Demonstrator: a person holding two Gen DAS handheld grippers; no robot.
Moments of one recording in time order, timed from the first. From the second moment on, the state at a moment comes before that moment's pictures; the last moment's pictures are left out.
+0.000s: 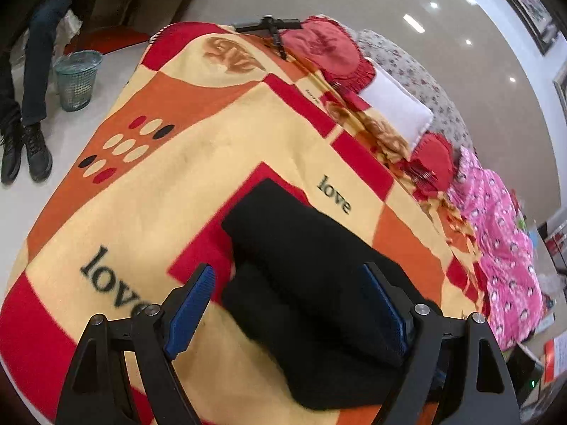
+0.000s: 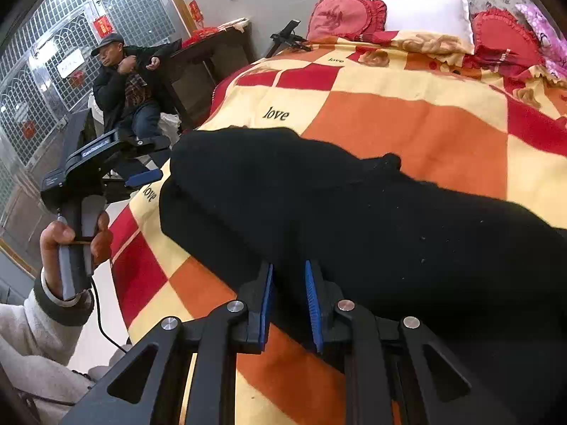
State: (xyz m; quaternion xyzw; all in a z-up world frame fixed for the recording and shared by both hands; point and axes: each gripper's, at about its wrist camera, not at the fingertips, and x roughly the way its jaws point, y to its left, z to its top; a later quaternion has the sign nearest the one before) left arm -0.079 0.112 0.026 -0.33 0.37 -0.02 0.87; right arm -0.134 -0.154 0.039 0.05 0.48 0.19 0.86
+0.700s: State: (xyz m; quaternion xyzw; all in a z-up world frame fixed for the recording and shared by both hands) left arm -0.097 0.111 0.031 -0.28 0.40 -0.06 0.87; right arm -0.153 -0.156 0.051 0.05 0.47 0.16 0.87
